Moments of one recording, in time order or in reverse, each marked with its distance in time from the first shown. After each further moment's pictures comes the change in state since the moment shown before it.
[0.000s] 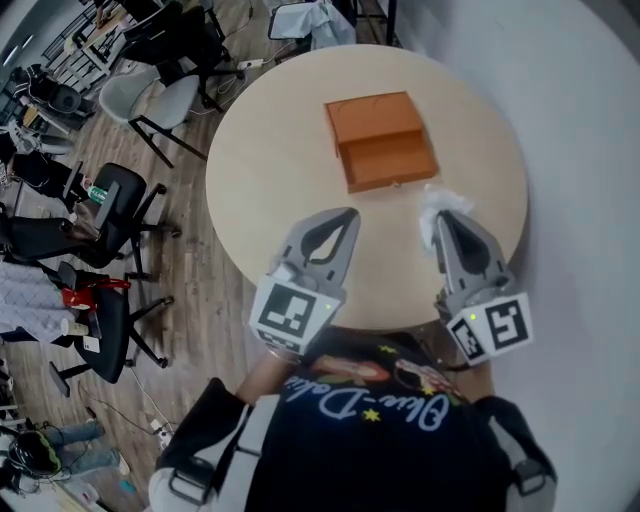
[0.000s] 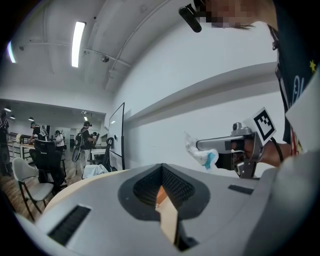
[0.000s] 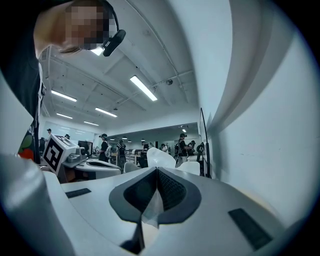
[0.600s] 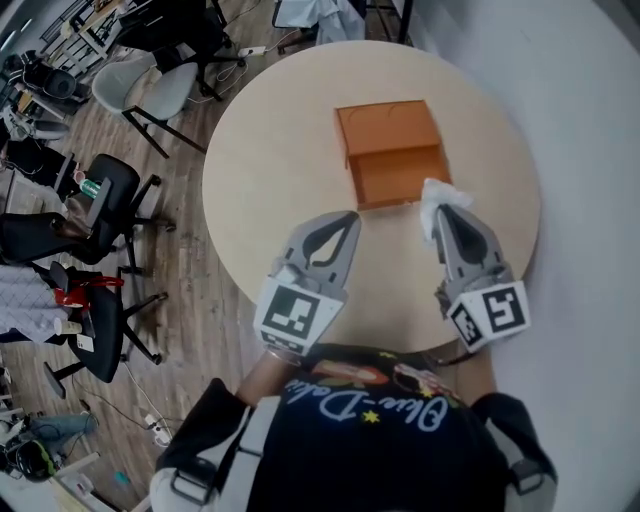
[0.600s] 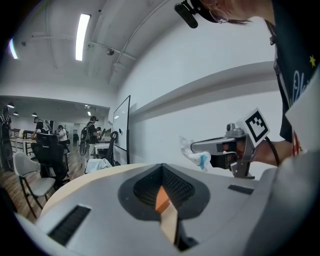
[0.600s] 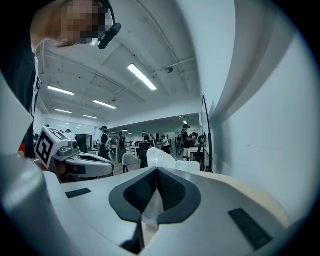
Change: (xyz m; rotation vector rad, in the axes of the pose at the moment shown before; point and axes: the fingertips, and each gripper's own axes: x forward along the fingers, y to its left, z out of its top) left arm 0.041 0.061 -0.028 -0.027 0.051 0.025; right arm 0.089 -0.035 -0.035 0.002 0.108 0.015
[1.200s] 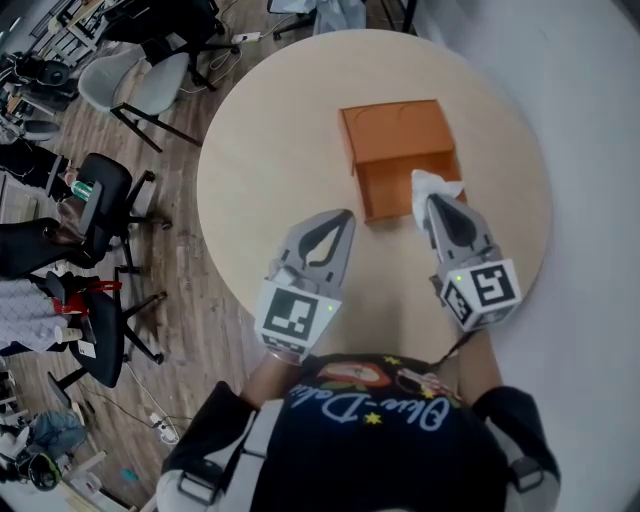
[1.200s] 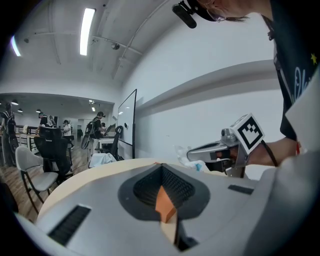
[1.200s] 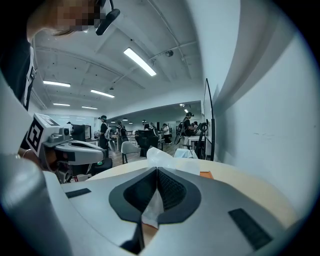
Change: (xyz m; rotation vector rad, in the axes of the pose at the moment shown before) left arm 0.033 0.056 -0.031 -0.039 0.040 0.036; right arm 0.088 -0.021 -0.051 0.002 0.134 0.017
